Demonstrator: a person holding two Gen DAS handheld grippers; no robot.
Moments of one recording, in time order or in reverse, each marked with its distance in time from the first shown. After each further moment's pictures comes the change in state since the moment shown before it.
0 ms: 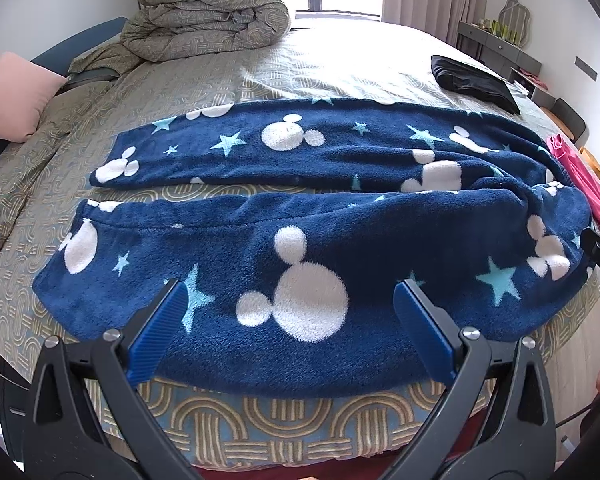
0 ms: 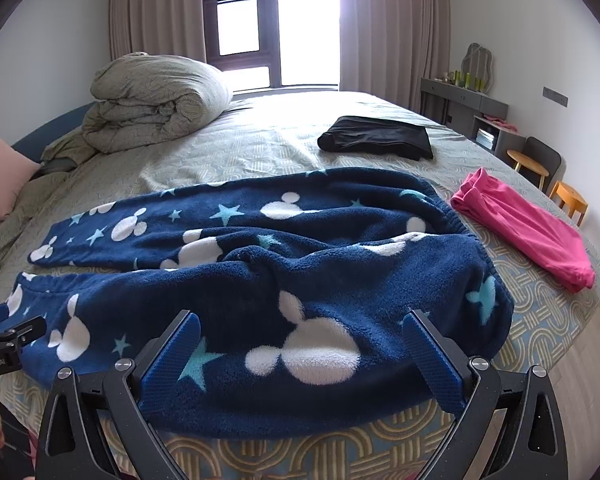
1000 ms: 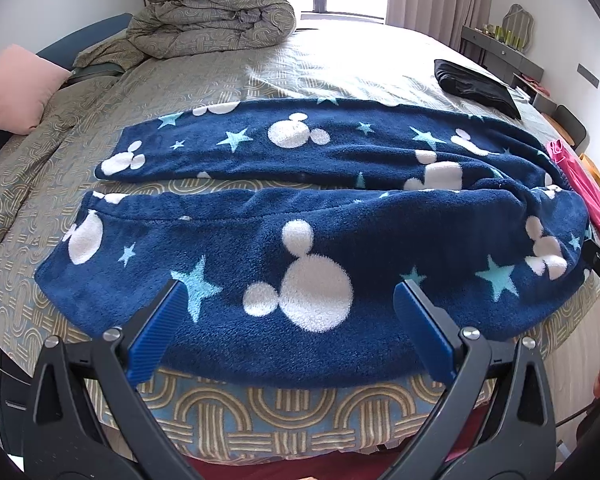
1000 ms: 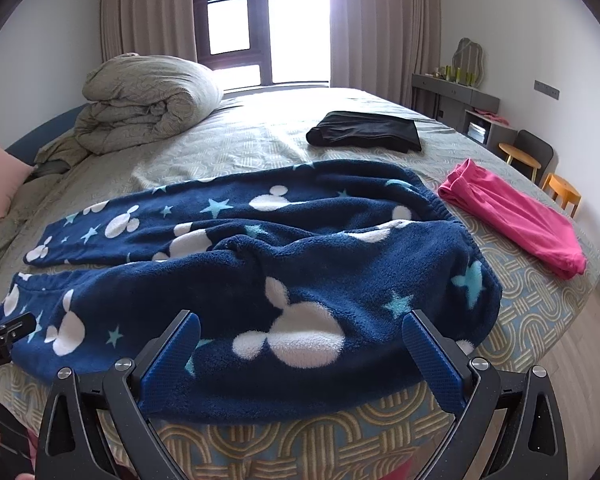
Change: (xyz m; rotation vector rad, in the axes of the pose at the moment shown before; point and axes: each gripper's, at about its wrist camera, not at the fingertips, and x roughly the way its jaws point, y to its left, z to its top) left arm -0.005 0.007 -0.004 -0.026 0.000 -0.005; right arm -0.007 -0.009 -0.009 0.028 0.010 -0.023
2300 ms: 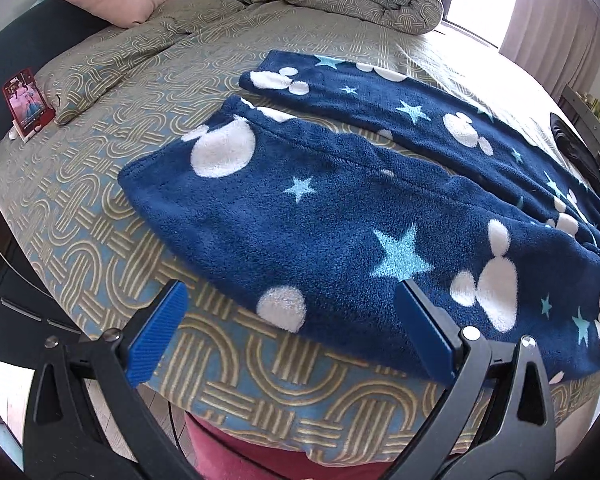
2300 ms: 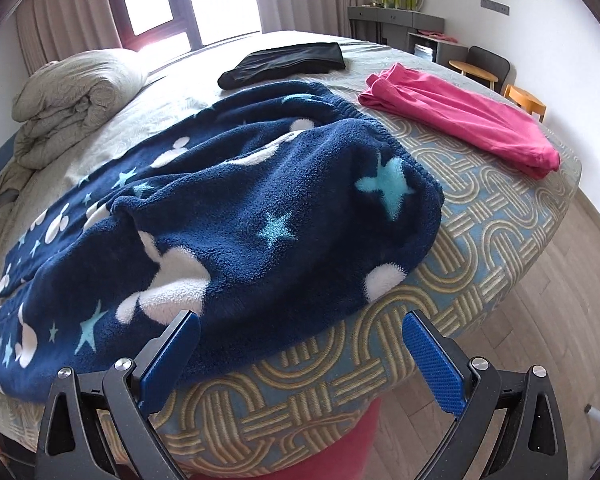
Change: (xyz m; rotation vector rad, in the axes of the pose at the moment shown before) left arm 0.026 0.135 -0.041 -0.349 0.101 0.179; right arm 0.031 -0.082 -0.031 0.231 0.210 -0.084
